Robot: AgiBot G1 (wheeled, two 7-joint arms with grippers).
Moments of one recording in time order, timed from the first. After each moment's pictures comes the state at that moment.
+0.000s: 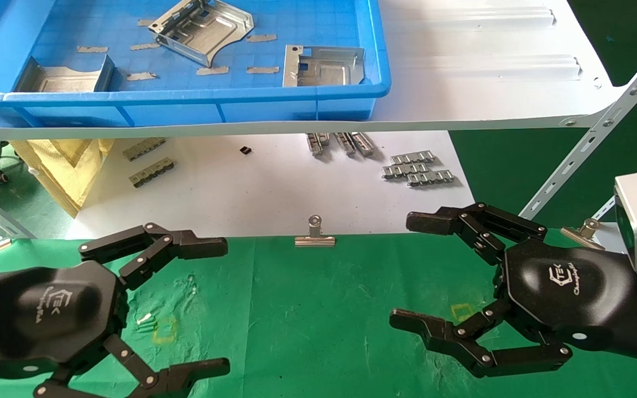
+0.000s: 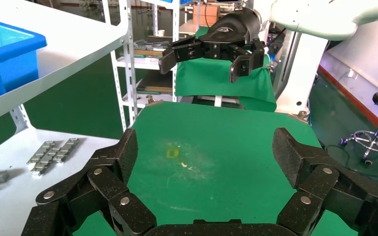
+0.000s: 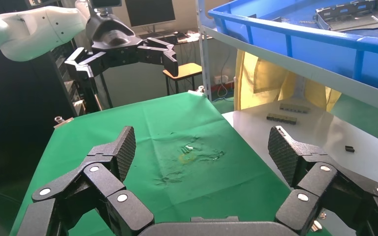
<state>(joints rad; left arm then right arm) -1.08 0.61 0.28 -1.28 0.73 1.50 -0.19 1.06 -0.55 -0.38 1.21 -0.62 -1.41 0.12</state>
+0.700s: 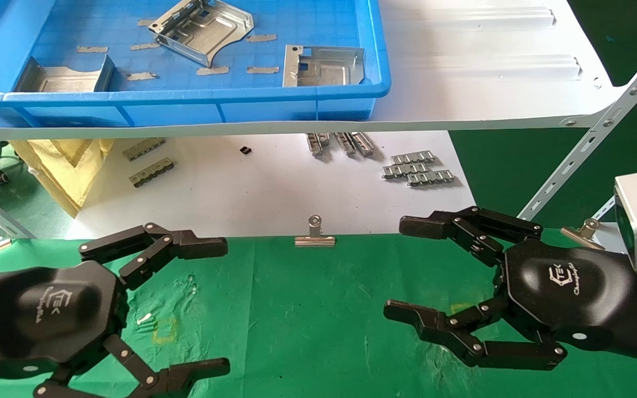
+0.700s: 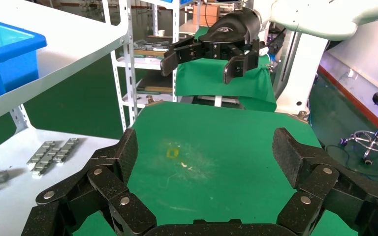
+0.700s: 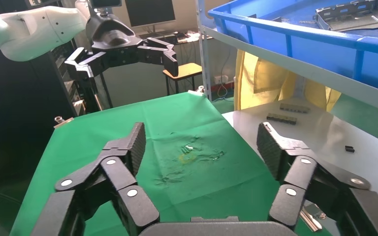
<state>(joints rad) -1.08 0.61 0.28 -1.28 0.73 1.50 -0.19 1.06 -0.55 -0.38 1.21 -0.62 -1.41 0.12</state>
